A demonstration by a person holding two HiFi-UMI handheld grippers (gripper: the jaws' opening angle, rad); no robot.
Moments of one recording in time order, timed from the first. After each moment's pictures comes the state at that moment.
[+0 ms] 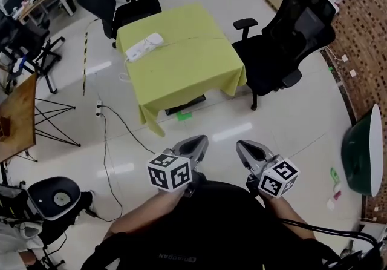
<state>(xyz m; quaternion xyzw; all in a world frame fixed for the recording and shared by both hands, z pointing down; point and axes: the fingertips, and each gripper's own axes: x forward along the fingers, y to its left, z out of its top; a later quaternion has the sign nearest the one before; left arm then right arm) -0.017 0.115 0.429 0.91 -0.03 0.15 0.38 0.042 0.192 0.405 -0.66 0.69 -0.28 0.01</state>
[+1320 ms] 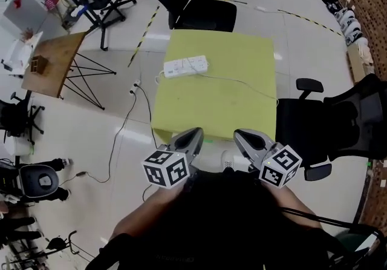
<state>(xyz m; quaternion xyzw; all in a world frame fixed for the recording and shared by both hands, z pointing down) 0.117 -0.118 0.434 0.86 -0.35 0.08 0.36 0.215 -0.089 0.416 -0.40 0.88 -0.27 -0.02</state>
